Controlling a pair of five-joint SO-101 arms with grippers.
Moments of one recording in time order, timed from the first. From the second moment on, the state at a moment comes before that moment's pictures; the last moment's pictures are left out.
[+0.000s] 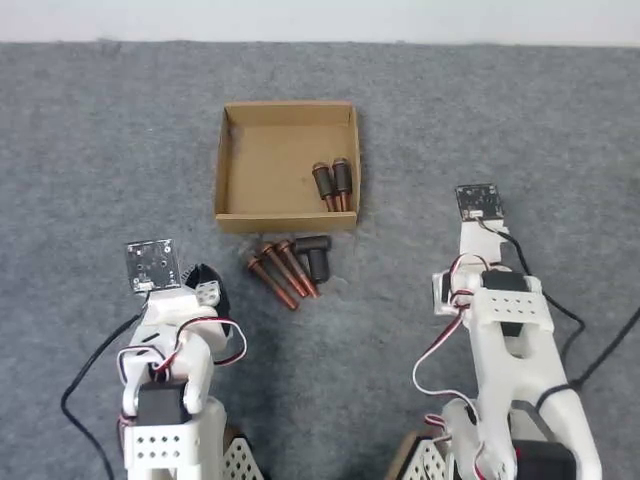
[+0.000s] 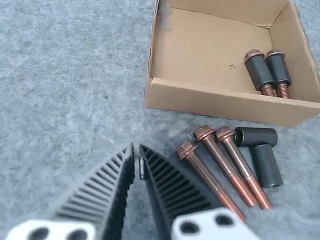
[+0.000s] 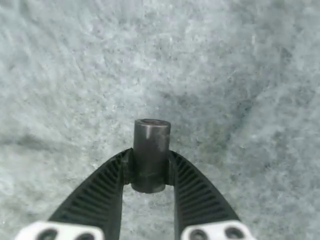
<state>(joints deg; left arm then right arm) -8.3 -103.3 96.0 57.2 13.4 -0.8 -28.6 62.3 45.7 6.2</state>
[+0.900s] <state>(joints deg) -8.3 -103.3 77.8 69.2 11.0 -0.8 -28.6 62.8 44.8 6.2</state>
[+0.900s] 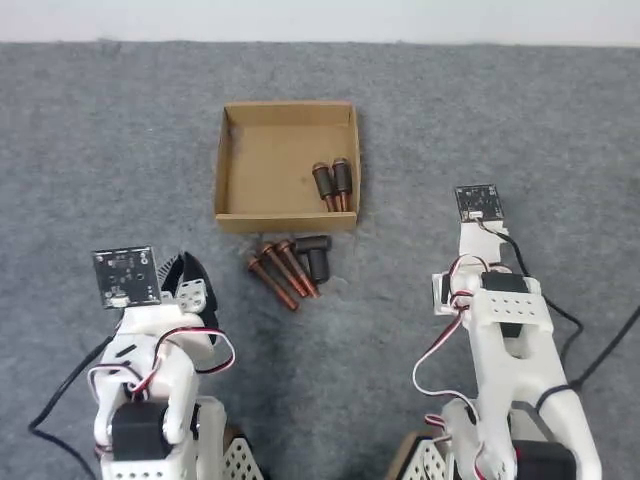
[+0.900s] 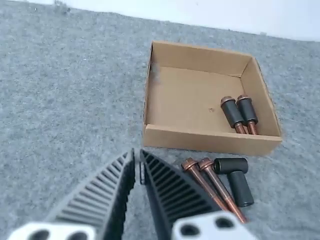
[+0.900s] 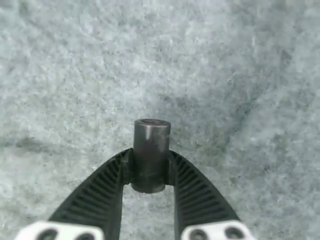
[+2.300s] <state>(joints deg) 7.2 -13.4 45.4 58.1 36.4 -0.8 -28.6 62.8 43.7 6.2</state>
